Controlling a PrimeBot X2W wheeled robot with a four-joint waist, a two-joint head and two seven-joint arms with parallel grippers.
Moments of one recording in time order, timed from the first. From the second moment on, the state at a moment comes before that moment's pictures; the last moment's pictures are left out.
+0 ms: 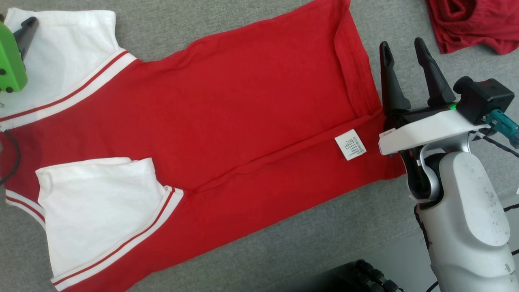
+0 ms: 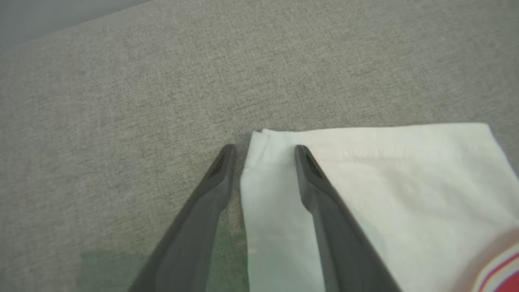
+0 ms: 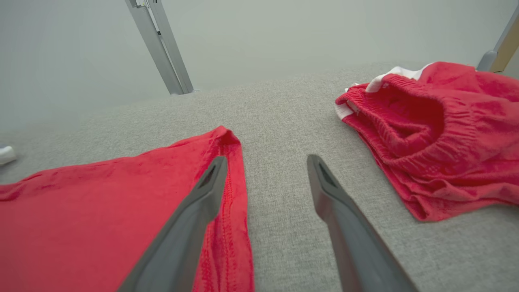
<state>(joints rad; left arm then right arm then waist) -0.94 0.55 -0.24 0.38 -0.61 -0.11 0.76 -0.48 -0.05 0.05 0.15 0.26 0.13 -0.12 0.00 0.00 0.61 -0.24</state>
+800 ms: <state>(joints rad) -0.88 0.40 -0.31 0.35 -0.60 -0.12 0.44 -0.77 -0.20 0.10 0.46 0.09 0.13 0.19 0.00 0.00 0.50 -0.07</state>
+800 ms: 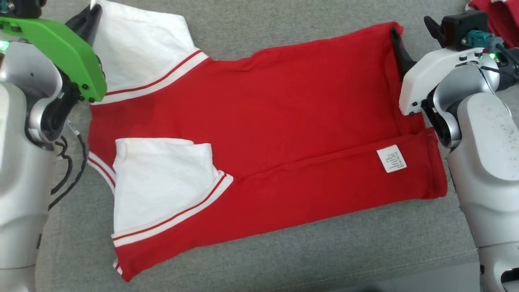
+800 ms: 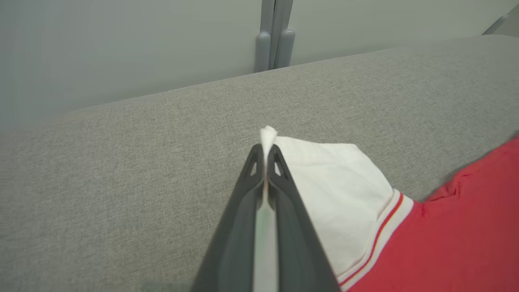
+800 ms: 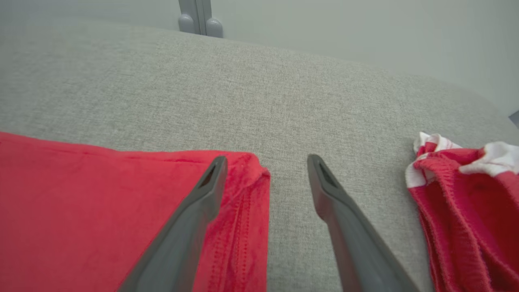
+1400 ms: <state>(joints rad) -0.83 0.39 -0.33 0.34 -0.62 -0.12 0.38 -0.86 -0.29 0.17 0.68 0.13 0.13 0.31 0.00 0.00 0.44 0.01</state>
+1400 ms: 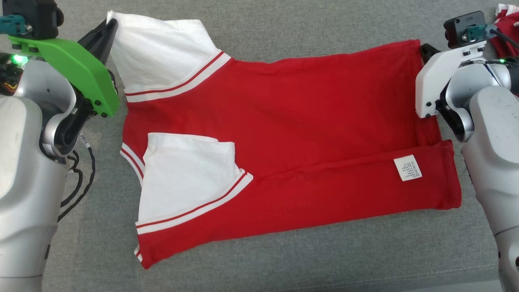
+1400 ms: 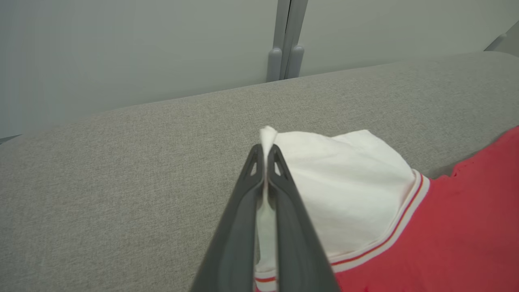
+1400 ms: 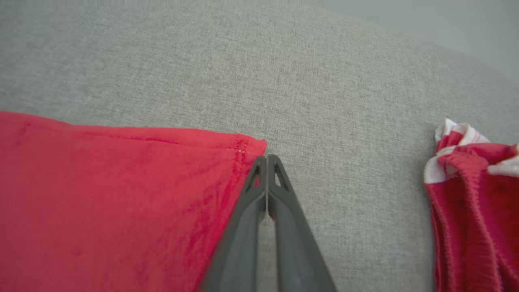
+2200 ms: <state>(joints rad) -0.84 0.39 -0.37 0.37 -0.62 -0.12 0.37 -0.95 -0.25 0.24 0.85 0.18 0.13 0.25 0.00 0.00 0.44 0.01</state>
